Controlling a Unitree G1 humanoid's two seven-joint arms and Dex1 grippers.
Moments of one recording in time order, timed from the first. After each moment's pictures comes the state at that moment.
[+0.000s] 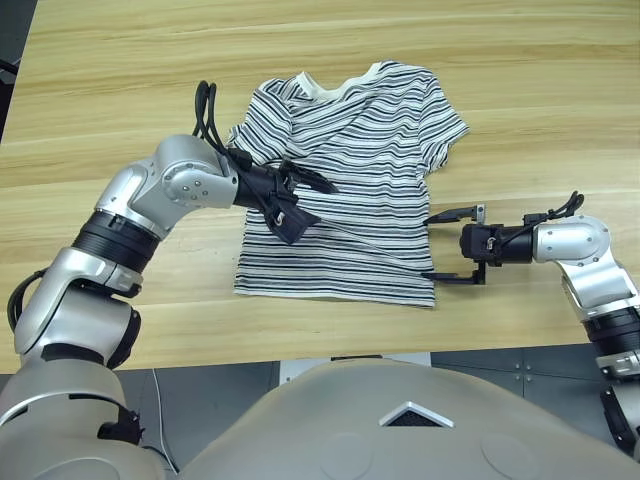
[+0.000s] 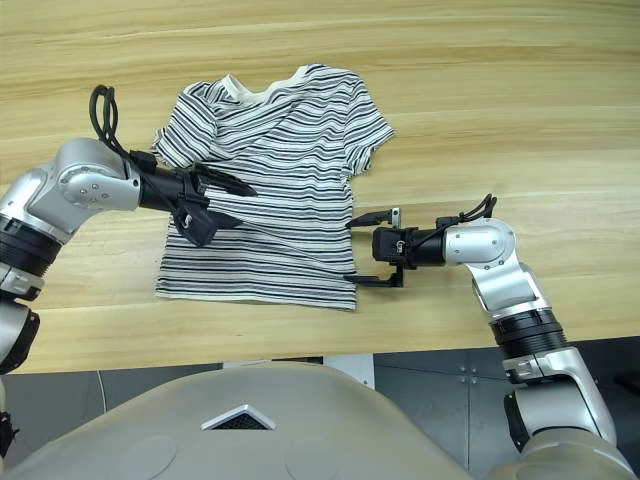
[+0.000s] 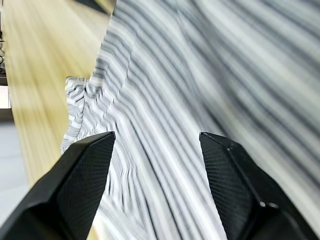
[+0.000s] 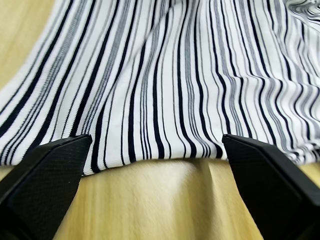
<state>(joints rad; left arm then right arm) -0.50 0.79 -0.62 0.31 0.28 -0.82 -0.93 -0.06 -0.72 0.31 0.12 0.06 -0.24 1.15</state>
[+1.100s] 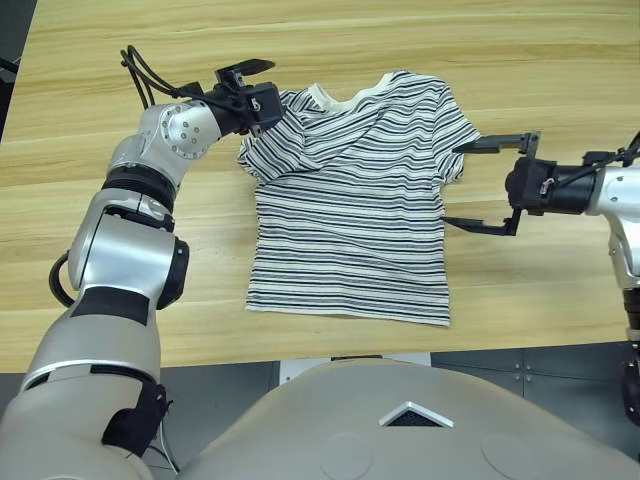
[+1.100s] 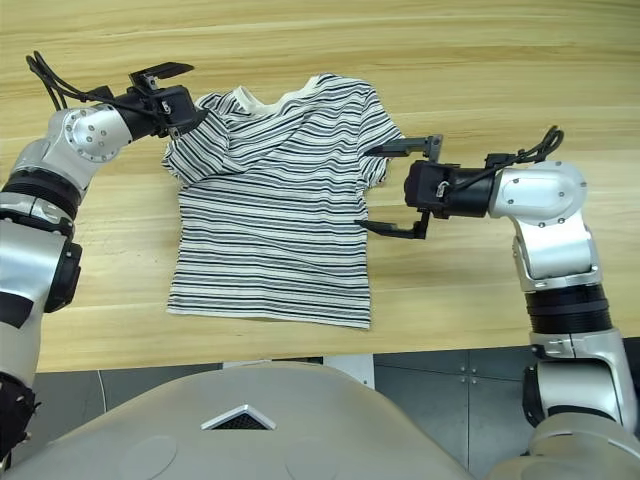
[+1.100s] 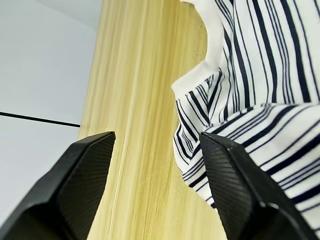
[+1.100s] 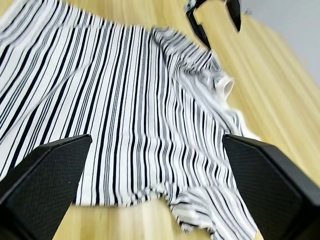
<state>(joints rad) -0.85 0.51 -0.41 1.27 0.48 -0.72 -0.35 -0.18 -0.74 0.18 0.00 0.20 -0.19 1.17</state>
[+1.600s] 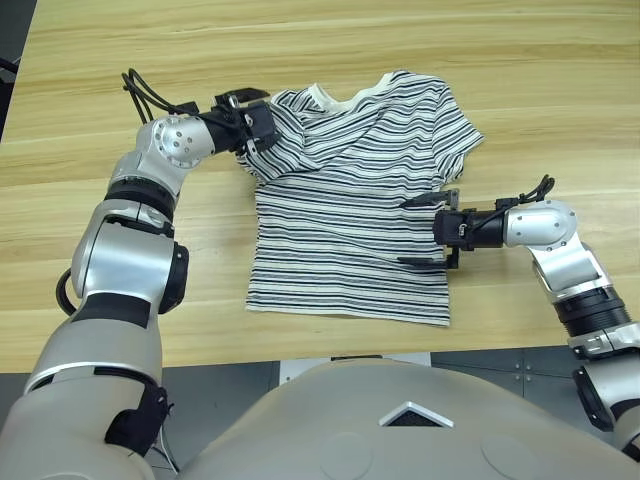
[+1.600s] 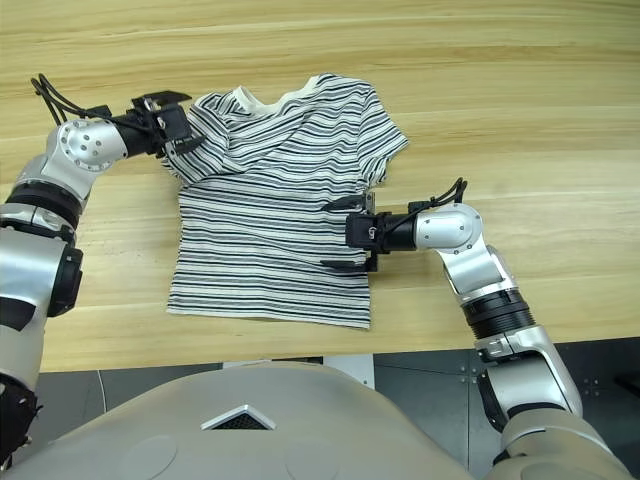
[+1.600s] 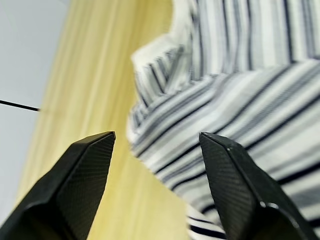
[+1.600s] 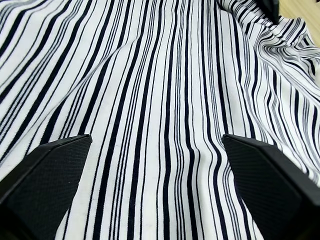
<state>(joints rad) -0.79 0.51 -0.35 1.31 0.43 -0.68 -0.55 -0.16 -0.59 0.37 0.18 0.00 -0.27 1.10</state>
